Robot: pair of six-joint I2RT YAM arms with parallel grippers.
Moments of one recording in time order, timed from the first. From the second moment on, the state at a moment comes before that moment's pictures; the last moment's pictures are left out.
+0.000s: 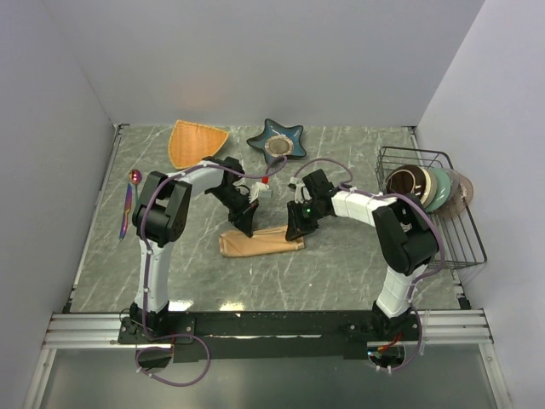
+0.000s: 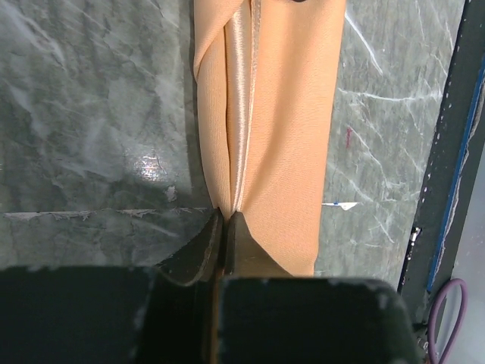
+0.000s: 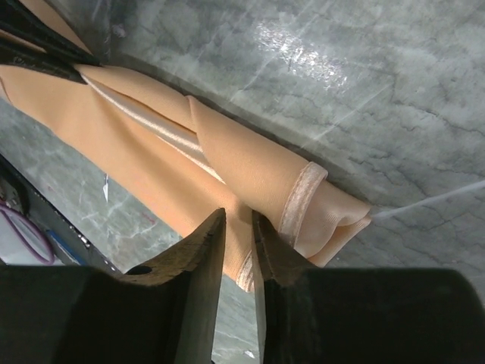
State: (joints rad) left arm -0.42 2.17 1.55 -1.00 0.84 0.83; right arm 0.47 1.81 1.04 -0.38 -0.51 0.27
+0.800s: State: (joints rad) left arm -0.48 1.96 1.37 -0.83 0.71 0.95; right arm 0.36 1.86 1.35 -0.58 -0.69 -0.12
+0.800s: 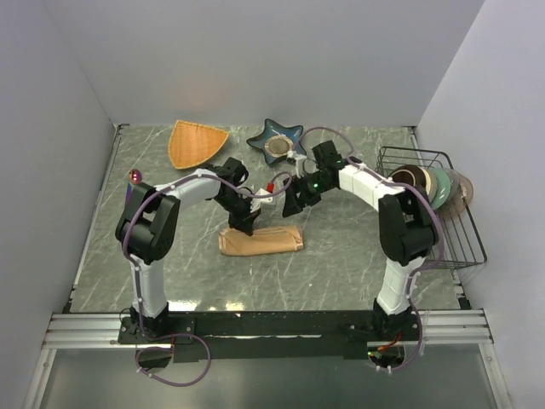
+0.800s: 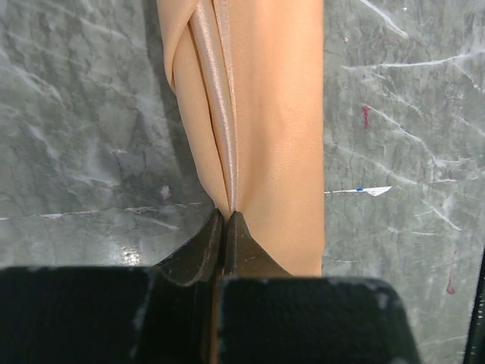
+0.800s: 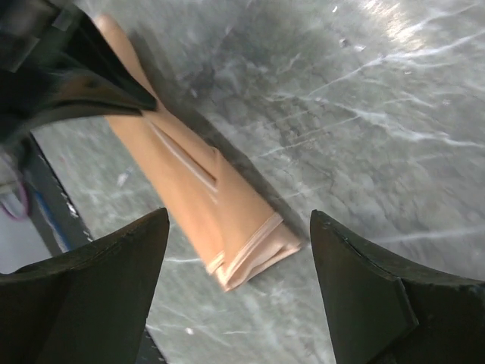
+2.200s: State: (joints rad) left arm -0.50 1.87 1.30 -0.76 0.68 1.10; right arm 0.41 2.11 1.51 -0.68 -0.95 -0.28
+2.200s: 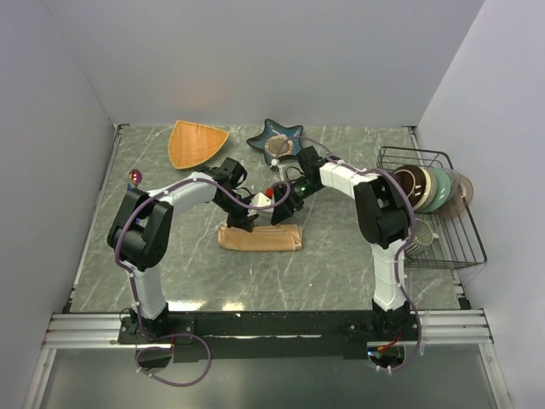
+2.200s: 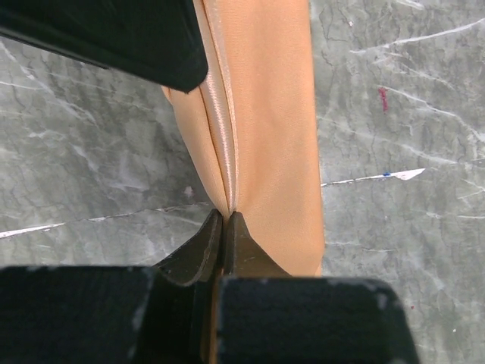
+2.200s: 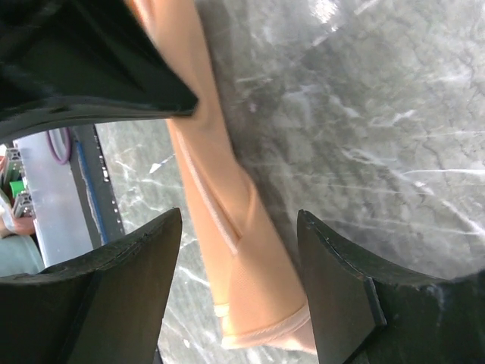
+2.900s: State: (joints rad) left arm -0.50 1.85 1.30 -0.74 0.68 1.11; right arm 0.43 2.18 1.56 -0.80 -0.99 -0.34
